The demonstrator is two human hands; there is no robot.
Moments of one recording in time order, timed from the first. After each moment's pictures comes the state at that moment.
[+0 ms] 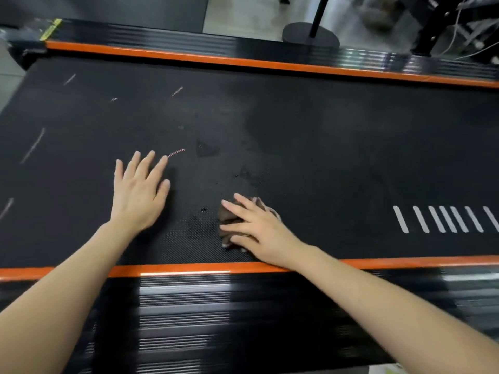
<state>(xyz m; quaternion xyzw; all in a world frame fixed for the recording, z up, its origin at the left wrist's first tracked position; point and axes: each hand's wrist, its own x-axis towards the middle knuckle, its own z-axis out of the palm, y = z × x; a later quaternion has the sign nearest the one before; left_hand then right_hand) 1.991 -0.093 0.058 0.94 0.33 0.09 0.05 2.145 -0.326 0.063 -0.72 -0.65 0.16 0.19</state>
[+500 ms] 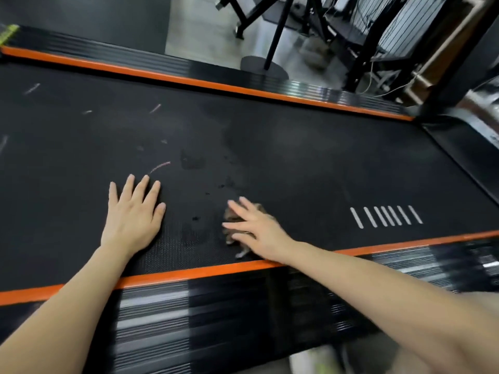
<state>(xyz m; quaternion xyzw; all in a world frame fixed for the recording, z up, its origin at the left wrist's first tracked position) 1.981 -0.096 0.036 0.95 0.28 0.08 0.07 2.142 -0.329 0.073 -0.79 -0.57 0.13 0.16</state>
